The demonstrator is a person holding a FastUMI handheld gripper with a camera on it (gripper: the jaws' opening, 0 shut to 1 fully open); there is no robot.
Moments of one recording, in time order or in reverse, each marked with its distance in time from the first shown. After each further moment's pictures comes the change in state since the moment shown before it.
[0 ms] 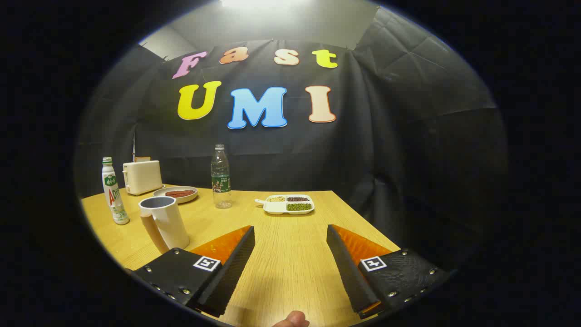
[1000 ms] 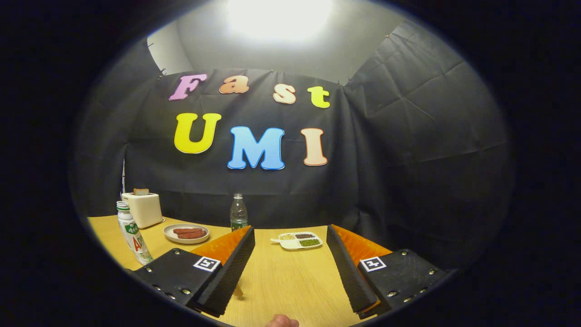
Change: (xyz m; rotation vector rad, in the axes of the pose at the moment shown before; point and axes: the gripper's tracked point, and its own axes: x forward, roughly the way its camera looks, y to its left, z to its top) arm -0.081 0.114 0.099 0.004 -0.188 -0.148
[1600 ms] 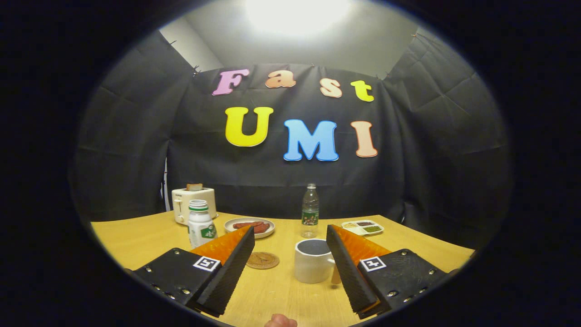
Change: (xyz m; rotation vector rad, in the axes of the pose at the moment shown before) arm -0.044 0.175 -0.013 0.009 0.033 0.232
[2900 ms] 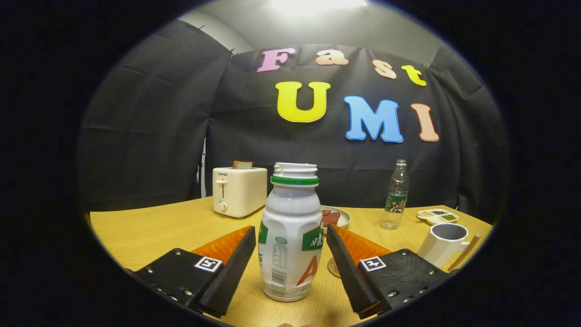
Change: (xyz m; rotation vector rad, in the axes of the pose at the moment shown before) arm 0.104 0.162 -0.077 -0.040 0.079 0.244
